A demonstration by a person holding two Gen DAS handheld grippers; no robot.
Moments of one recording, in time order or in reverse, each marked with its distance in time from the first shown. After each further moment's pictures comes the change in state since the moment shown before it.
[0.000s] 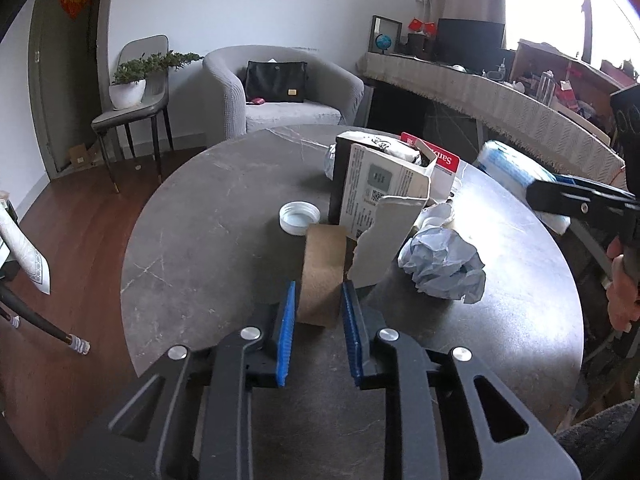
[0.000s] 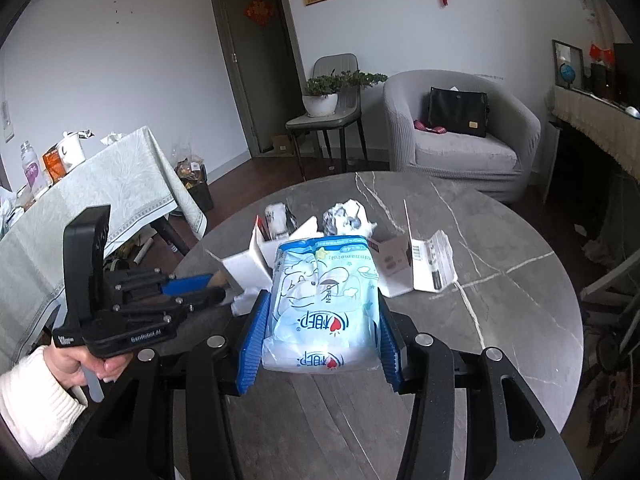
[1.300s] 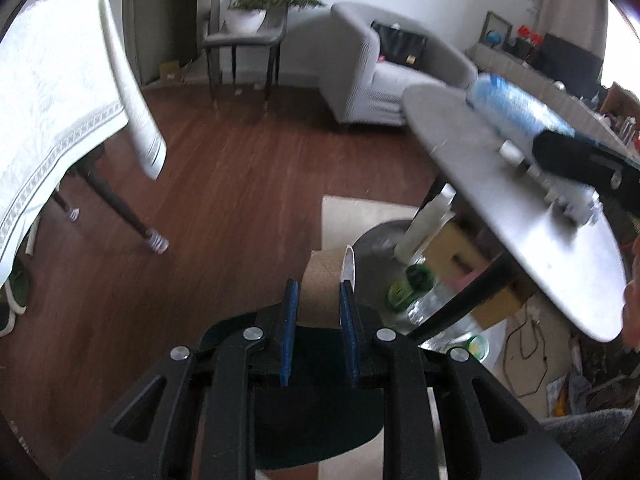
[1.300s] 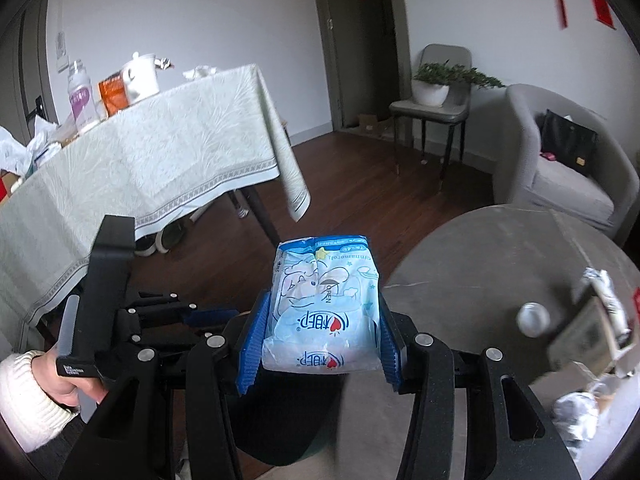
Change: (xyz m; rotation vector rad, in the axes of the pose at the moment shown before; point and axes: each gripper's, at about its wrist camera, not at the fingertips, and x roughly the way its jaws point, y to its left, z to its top) left arm -0.087 0.167 -0.095 -0.254 0.178 0.219; right arm 0.123 0.222 0.026 -0.220 0.106 0.192
